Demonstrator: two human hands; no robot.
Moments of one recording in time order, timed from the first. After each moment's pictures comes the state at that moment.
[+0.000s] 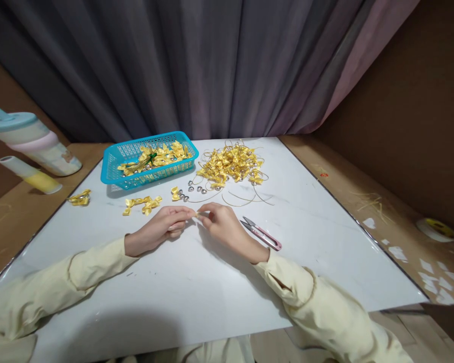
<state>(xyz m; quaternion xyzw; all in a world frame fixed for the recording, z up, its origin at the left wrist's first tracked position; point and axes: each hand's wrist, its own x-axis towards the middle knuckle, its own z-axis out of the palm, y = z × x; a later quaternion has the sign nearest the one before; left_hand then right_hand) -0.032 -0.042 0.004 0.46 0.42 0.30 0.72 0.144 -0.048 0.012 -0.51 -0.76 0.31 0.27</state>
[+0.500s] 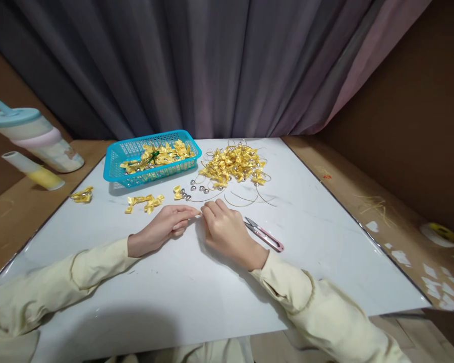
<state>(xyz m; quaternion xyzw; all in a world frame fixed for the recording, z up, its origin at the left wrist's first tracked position) -0.028 -0.042 0.001 0.46 0.44 0.34 0.70 0.143 -0.060 0.013 -0.45 -0.87 -0.05 0.21</state>
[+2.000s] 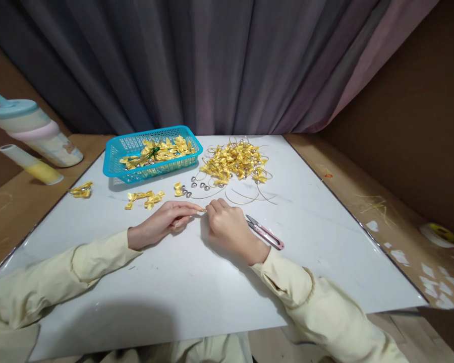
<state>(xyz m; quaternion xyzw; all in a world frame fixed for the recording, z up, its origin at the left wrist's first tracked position) -0.034 -0.039 0.005 0.47 0.41 0.30 0.72 0.147 -0.054 0.010 -0.46 -0.88 -0.07 0.12</state>
